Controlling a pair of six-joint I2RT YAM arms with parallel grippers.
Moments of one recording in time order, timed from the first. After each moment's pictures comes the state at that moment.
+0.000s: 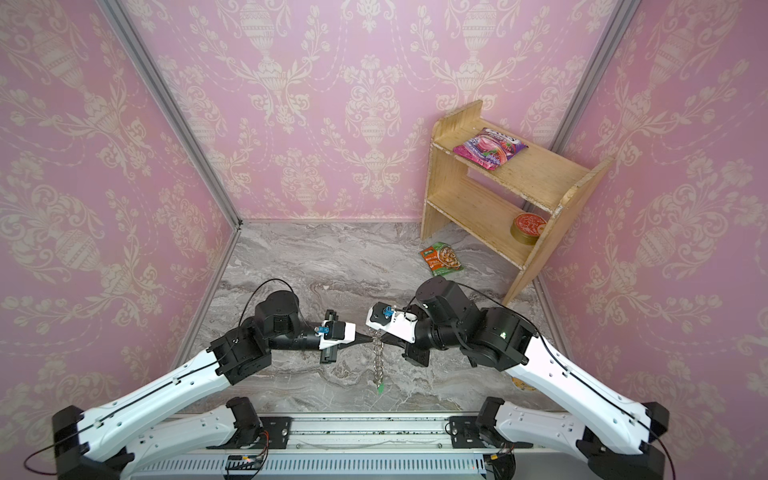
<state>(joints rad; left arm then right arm) -0.87 0.95 0.81 -0.17 0.62 0.46 0.92 1.01 1.25 -0.94 -0.29 -0.34</state>
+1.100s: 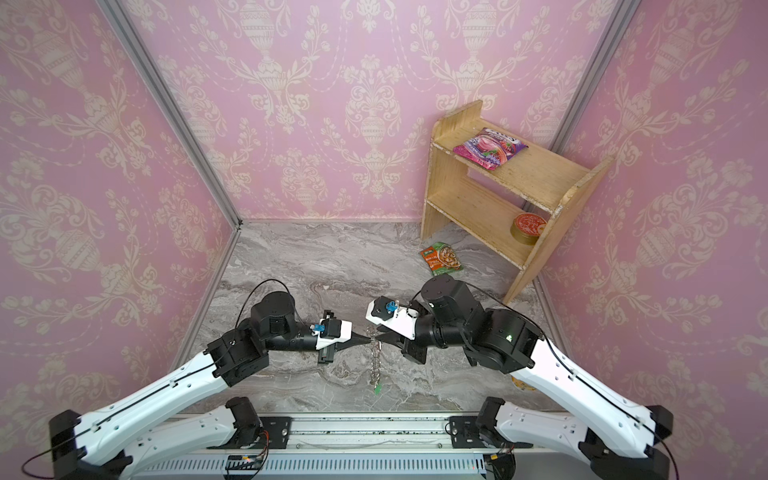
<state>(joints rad) -0.86 0.93 0.80 -0.15 0.65 0.40 0.92 0.98 1.25 -0.85 -0.30 -0.30</state>
